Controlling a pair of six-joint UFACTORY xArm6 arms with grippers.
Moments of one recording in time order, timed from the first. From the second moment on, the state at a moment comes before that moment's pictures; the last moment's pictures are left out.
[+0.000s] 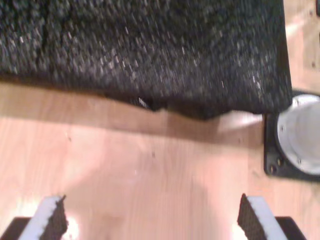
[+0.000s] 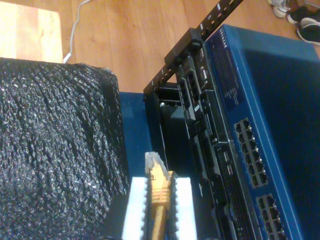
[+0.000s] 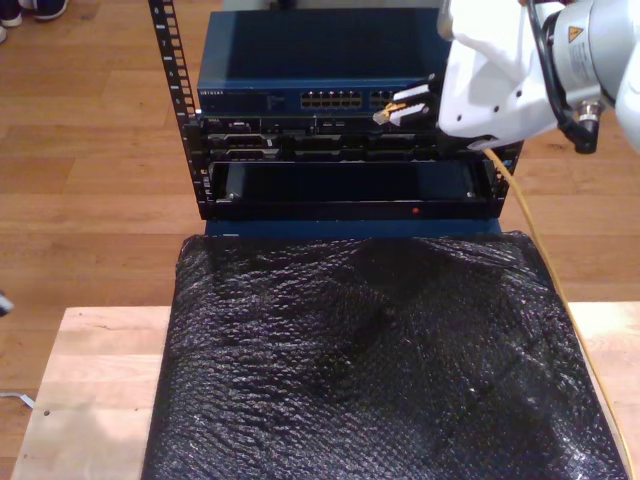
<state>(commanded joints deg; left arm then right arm) 44.0 -8.3 -63.5 -17.4 99.5 -233.7 13.3 -24.0 -53.6 45.6 42.7 -98.5</state>
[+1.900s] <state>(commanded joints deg) 75.6 -22.9 -26.3 1.0 92.2 -191.4 13.3 -20.8 -53.5 45.6 42.7 -98.5</state>
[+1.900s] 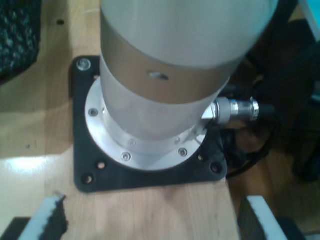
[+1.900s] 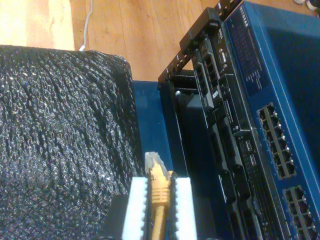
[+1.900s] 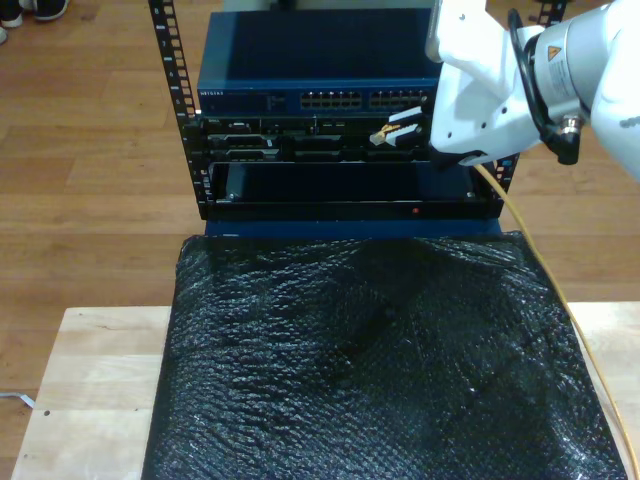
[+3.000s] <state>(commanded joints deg) 84.2 -26.6 -13.1 1.6 72.4 -177.6 13.3 -19.0 -53.5 45.6 42.5 -98.5</state>
